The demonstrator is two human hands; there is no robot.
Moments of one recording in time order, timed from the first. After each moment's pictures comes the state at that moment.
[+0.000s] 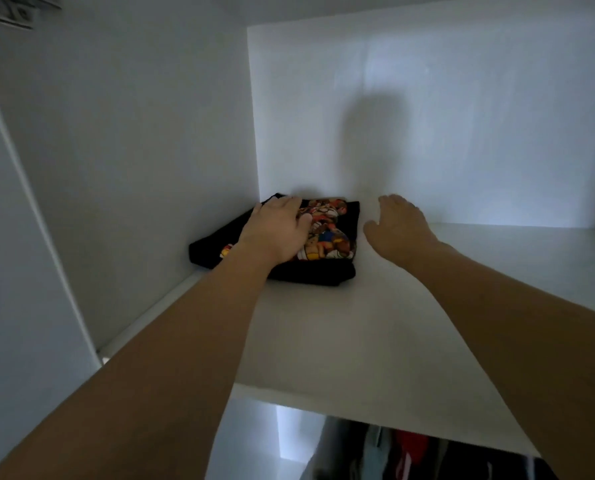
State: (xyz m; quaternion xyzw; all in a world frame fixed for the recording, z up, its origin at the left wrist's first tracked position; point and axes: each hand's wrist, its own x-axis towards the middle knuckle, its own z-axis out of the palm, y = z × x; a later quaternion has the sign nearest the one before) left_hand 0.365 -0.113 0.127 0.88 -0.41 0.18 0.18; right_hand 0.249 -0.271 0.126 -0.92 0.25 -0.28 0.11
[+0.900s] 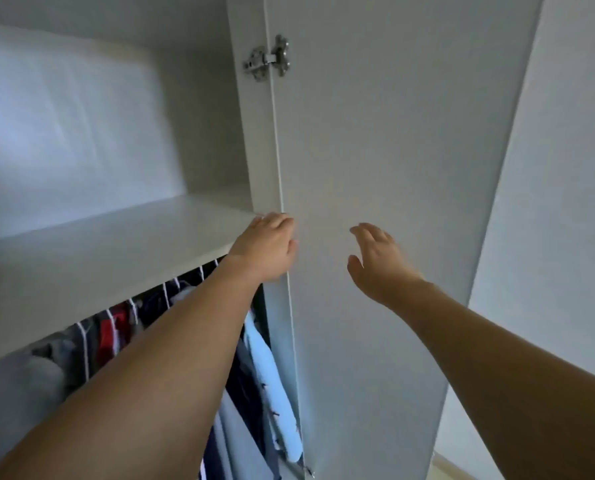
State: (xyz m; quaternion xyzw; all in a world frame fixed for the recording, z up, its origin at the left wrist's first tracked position) left_hand -0.095 -0.165 0.087 0.51 -0.83 0.14 0.18; right_hand -0.289 -0.105 0.067 -0.73 0.63 -0.26 -0.03
